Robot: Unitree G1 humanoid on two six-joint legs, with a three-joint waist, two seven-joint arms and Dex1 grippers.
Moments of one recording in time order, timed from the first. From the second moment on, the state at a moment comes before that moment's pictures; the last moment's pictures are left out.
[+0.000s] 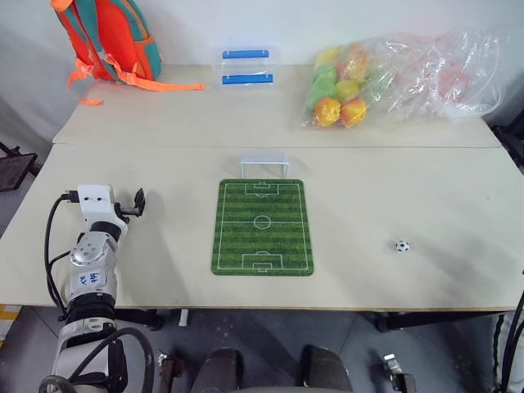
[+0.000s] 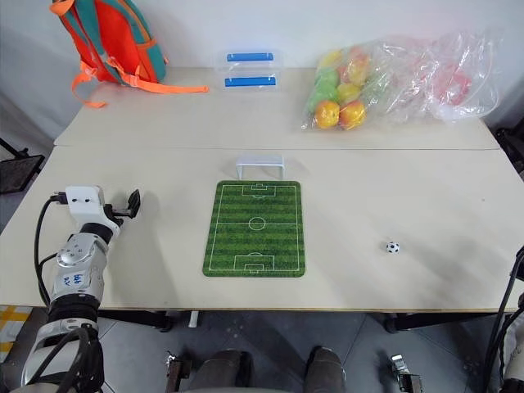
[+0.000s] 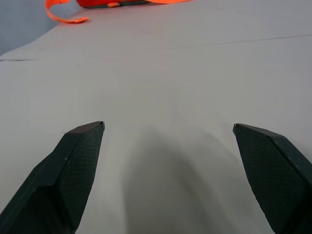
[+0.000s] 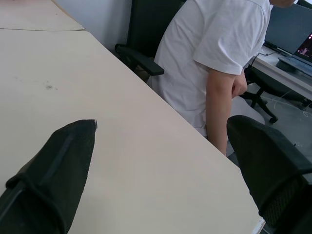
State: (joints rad) left arm -0.50 0.48 0.33 0.69 -0.17 -0.15 -0.18; right arm 0.01 -0.57 -0.75 0.19 0.31 0.11 0.03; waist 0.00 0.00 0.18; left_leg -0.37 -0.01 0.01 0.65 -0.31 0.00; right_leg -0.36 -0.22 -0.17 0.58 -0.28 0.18
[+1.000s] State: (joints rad) left arm -0.43 0.59 0.17 0.54 -0.28 -0.15 -1.05; right arm 0.04 -0.80 -0.32 -0.14 0.41 0.38 0.72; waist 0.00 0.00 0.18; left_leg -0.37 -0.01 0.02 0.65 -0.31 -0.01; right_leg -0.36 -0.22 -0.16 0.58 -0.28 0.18
